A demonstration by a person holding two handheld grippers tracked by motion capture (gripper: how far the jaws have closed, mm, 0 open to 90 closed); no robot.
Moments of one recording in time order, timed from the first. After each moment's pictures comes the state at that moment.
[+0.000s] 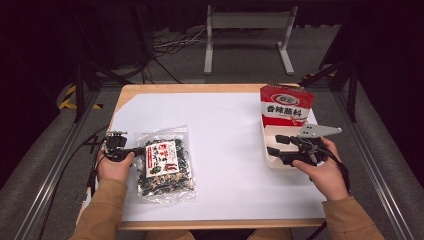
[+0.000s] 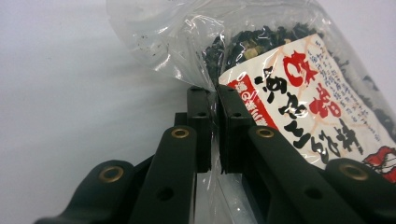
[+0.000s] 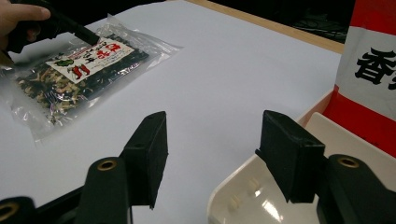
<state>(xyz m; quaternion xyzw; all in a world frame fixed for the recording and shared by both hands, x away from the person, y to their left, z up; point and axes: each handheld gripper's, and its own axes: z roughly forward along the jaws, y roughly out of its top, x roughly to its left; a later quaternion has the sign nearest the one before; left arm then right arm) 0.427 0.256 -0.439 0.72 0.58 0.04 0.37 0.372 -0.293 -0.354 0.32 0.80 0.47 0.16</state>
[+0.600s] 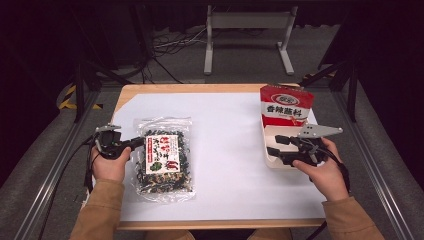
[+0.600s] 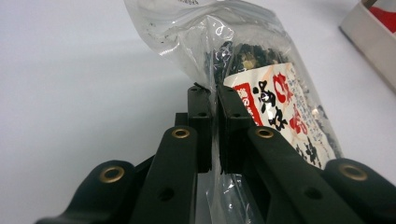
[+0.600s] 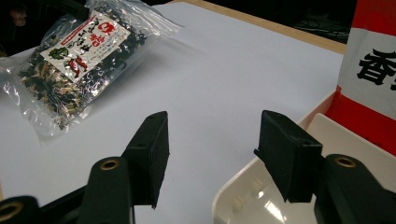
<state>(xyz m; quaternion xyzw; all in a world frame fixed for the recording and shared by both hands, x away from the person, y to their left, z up) 0.407 0.250 -0.393 0.72 0.52 0.10 0.45 0.370 -0.292 -0.352 0.33 0.80 0.48 0.16</state>
